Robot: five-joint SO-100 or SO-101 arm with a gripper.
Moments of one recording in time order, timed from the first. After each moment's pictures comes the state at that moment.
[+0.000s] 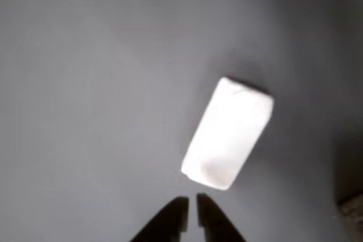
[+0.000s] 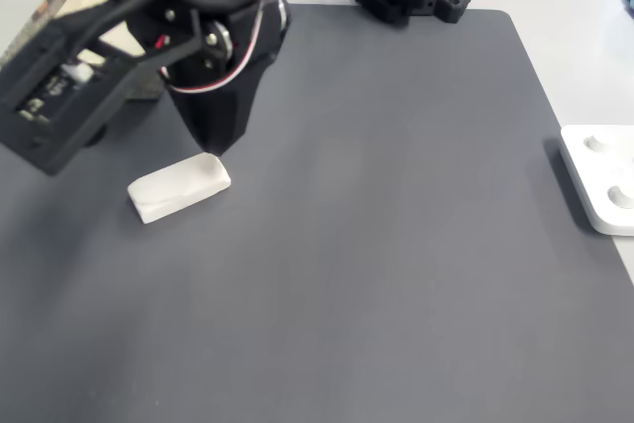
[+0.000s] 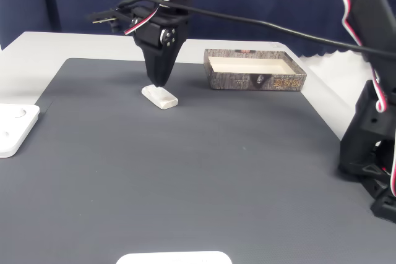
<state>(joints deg) 38.6 43.0 33.6 96.3 -2.5</state>
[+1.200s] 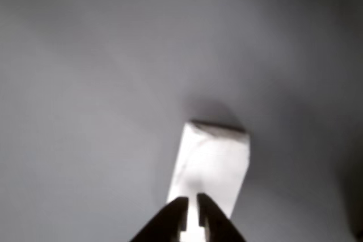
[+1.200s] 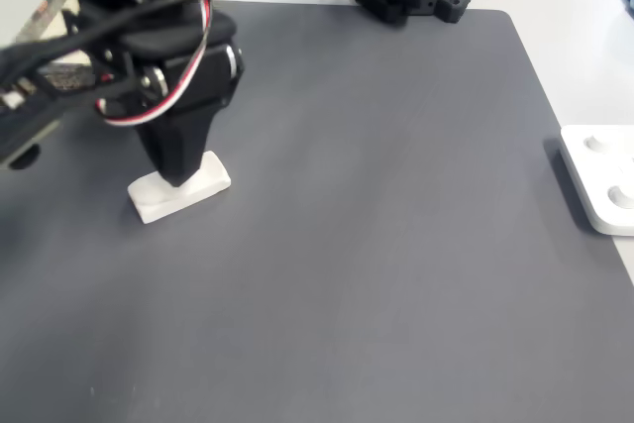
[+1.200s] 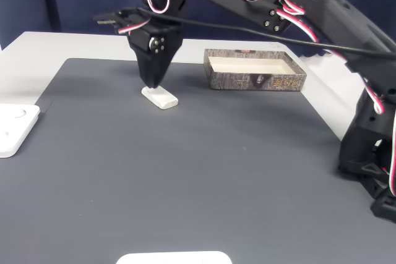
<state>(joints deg) 41.5 27.2 14.7 99.3 -9.6</state>
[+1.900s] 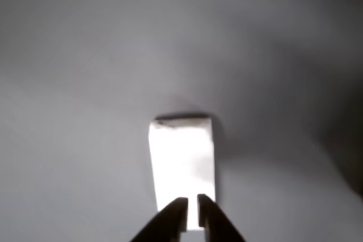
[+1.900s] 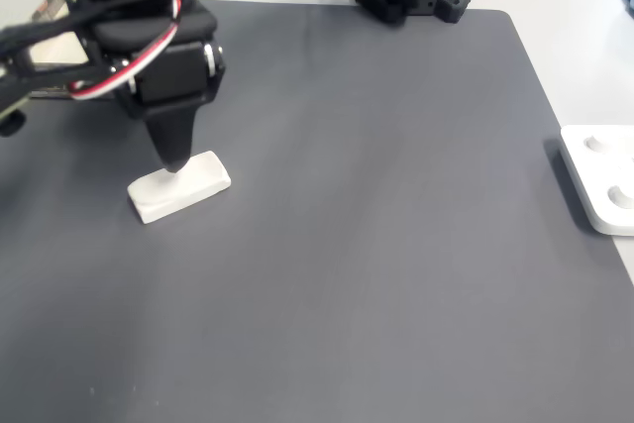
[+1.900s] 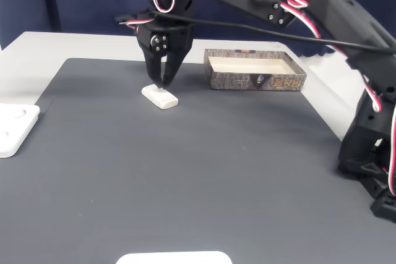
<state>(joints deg) 43.0 30.6 16.0 99.3 -23.8</state>
